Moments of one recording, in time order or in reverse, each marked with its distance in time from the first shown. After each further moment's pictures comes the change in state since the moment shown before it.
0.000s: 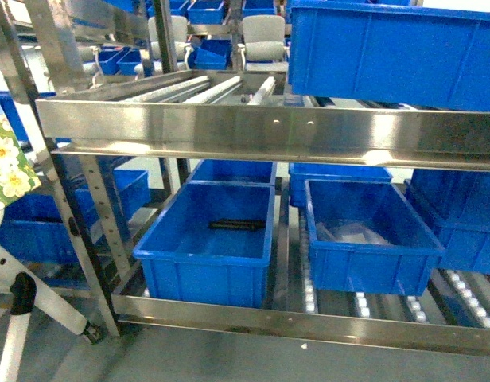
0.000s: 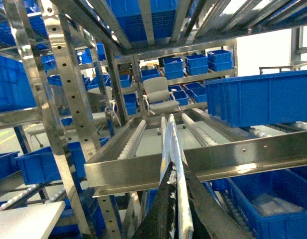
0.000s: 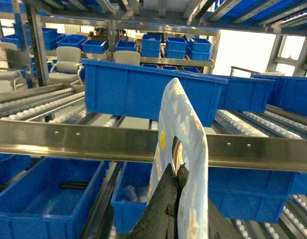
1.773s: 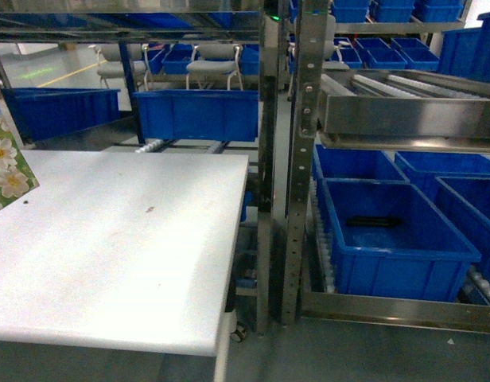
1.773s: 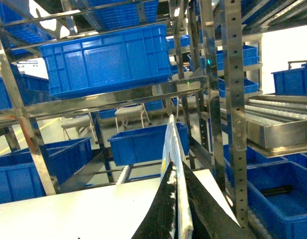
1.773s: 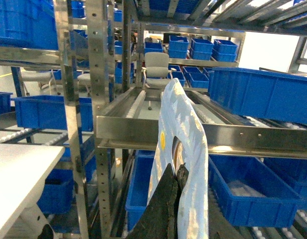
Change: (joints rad) left arm 0.000 0.000 0.000 0.000 0.000 0.000; right arm 0.000 0.000 0.000 -0.002 0.000 0.000
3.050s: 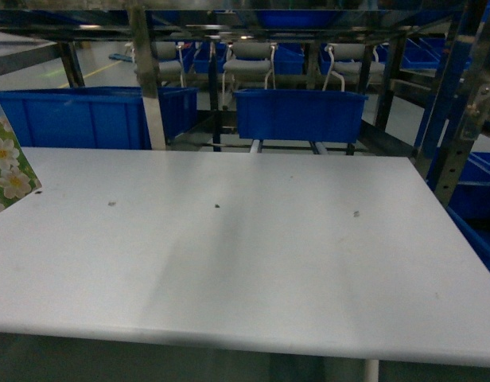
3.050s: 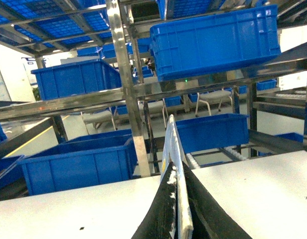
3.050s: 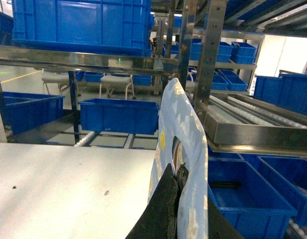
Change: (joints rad) left arm 0.000 0.000 0.000 -0.001 0.000 0.000; right arm 0.000 0.000 0.000 0.002 0.000 0.000
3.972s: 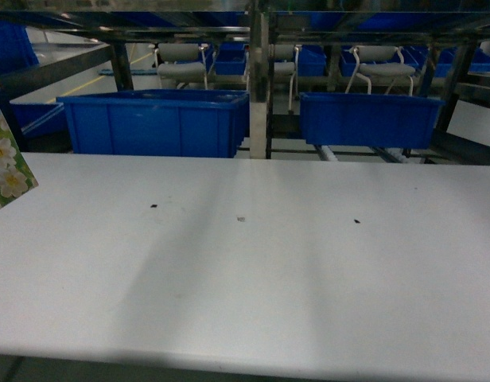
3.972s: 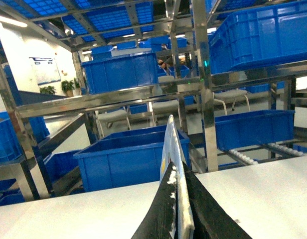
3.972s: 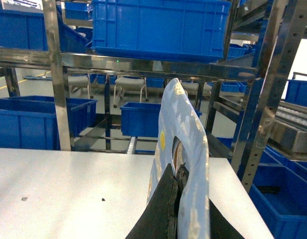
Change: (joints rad) left arm 0.000 -0.002 0.000 0.001 -0.001 0.000; right arm 0.000 0.000 0.000 0.000 0.000 0.000
